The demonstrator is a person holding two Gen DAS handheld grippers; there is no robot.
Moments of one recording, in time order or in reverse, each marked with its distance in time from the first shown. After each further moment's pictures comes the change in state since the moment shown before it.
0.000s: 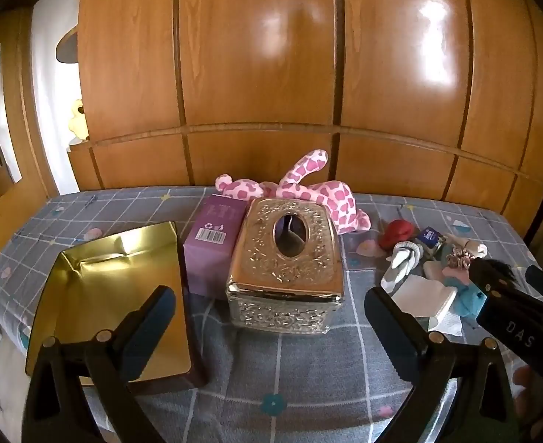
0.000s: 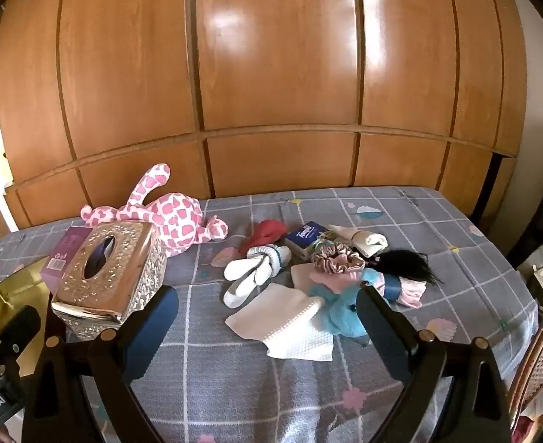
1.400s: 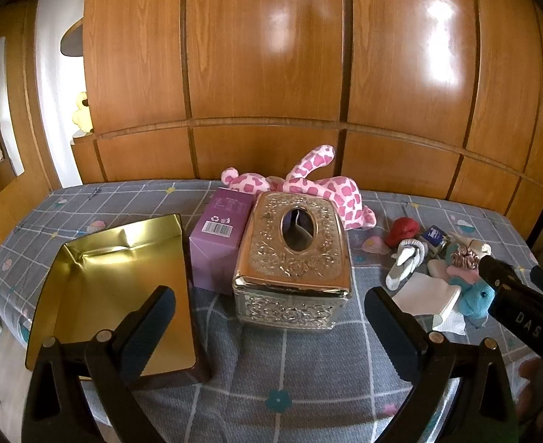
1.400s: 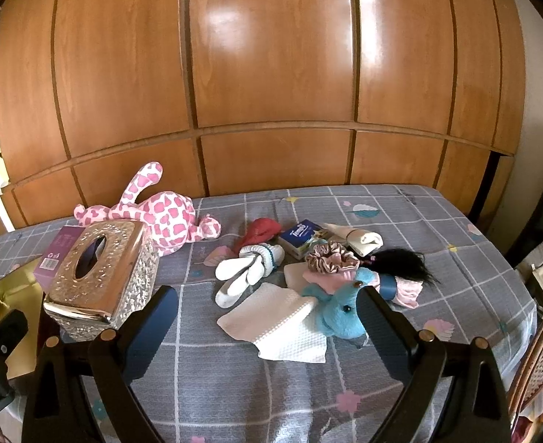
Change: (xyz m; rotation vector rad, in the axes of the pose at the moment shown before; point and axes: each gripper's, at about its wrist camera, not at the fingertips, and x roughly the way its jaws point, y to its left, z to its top) left arm 0.003 0.006 0.001 -0.015 0.020 0.008; right arm 0.005 -0.009 -0.004 0.002 0.005 -0.010
